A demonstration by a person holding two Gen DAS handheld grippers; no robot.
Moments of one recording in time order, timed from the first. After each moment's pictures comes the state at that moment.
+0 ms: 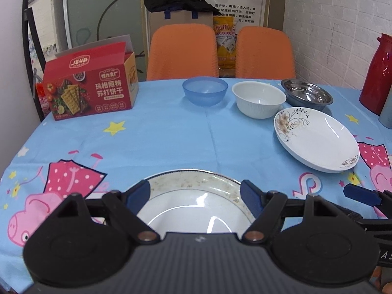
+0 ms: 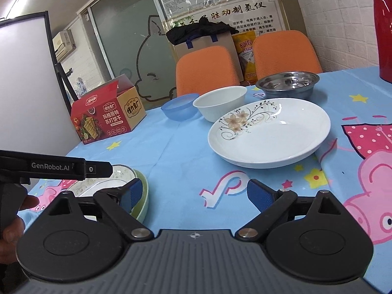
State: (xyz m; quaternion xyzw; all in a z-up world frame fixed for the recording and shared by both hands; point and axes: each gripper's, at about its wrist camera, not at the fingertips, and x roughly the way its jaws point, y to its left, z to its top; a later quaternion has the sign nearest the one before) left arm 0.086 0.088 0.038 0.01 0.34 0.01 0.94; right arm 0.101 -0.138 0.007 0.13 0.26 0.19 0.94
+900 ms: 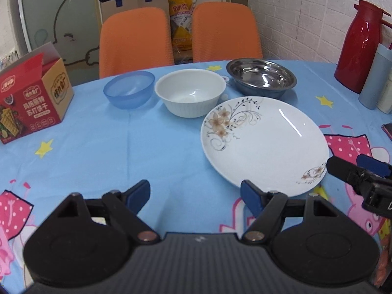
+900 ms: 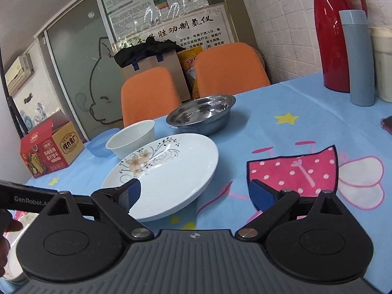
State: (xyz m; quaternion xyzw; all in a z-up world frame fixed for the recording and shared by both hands) left arm 0.167 -0.009 0.032 0.03 0.39 -0.06 0.92; right arm 0.154 -0.244 0.010 0.13 0.25 0.10 0.95
